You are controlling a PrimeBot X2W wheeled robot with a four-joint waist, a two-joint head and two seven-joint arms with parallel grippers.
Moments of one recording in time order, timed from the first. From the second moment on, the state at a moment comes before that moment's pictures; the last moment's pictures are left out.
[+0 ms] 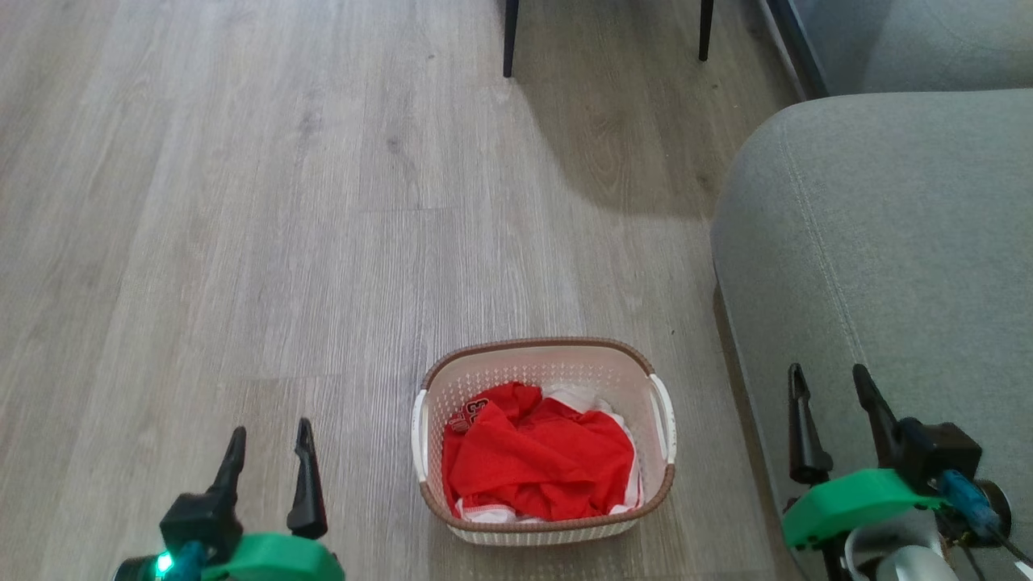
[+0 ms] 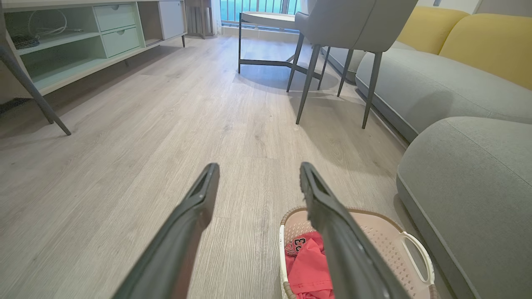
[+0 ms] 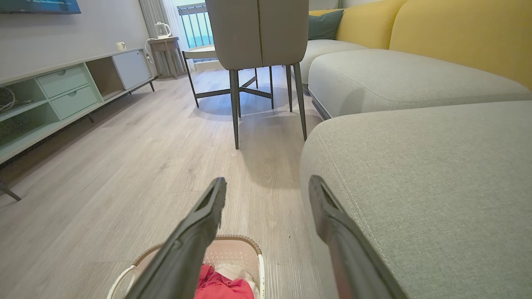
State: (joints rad) left arm 0.16 0.06 -0.13 0.12 -0.21 0.09 -0.25; right arm 0.04 -0.04 0.03 0.16 0.22 0.13 -0.25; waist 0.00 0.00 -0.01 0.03
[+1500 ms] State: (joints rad) left arm 0.16 0.06 -0.08 0.24 -0.55 0.04 -0.16; right arm 0.06 -0.04 0.02 0.27 0.57 0.13 -0.18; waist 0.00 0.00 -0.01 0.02
